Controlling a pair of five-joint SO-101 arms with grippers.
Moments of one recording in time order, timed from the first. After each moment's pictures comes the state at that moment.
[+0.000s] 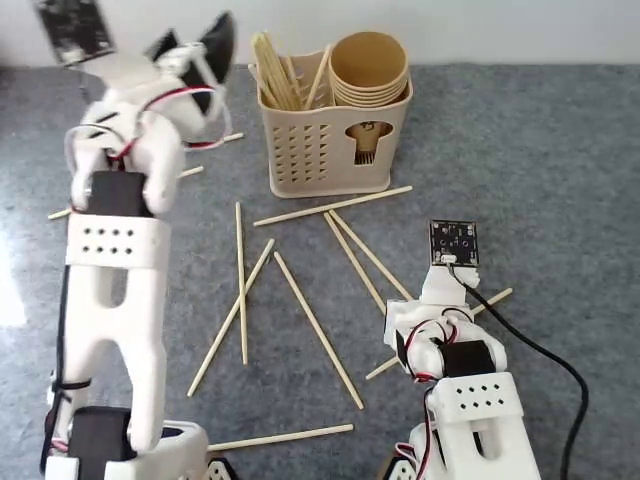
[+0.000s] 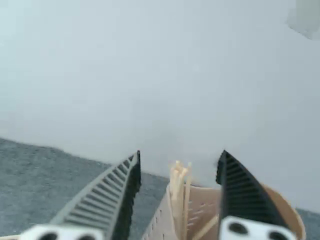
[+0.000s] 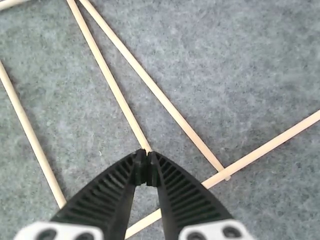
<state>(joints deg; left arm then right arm) -1.9 -12.4 2.3 35.3 28.3 -9.9 -58.7 74.5 50.5 -11.3</state>
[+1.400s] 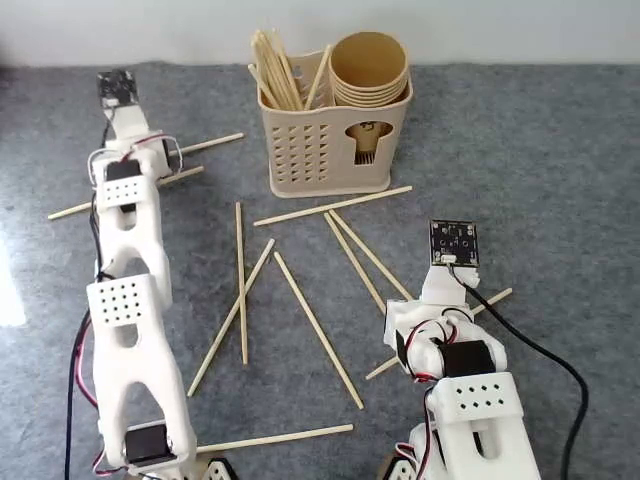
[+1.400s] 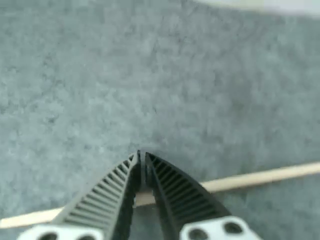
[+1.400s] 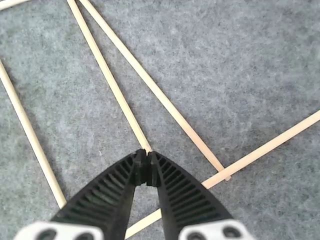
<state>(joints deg) -16.7 72.9 -58.6 42.9 5.8 -9.9 -58.7 74.5 50.5 -11.3</state>
